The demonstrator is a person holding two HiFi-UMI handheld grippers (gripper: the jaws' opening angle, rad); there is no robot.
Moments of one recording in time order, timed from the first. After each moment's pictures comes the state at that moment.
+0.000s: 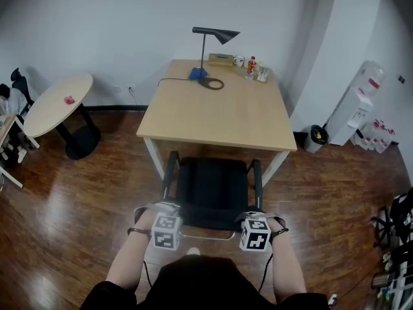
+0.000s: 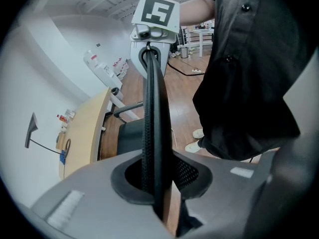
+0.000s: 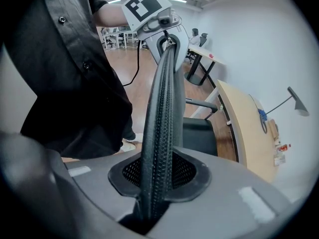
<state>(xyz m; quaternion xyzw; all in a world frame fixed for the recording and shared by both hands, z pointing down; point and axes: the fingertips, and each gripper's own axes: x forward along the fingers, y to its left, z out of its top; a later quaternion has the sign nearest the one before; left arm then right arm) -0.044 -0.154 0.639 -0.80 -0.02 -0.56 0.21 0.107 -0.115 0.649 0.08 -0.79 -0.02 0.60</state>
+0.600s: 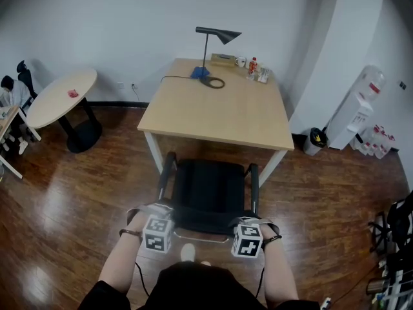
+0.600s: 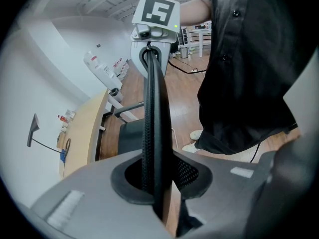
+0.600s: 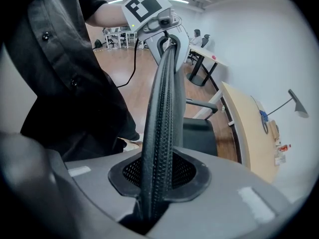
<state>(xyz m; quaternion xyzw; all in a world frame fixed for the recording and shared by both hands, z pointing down) -0.050 -0.109 0.637 -0.80 -0.01 -0.56 0.21 0.102 -0.070 0.645 0.08 -0.79 -0.03 0.60</state>
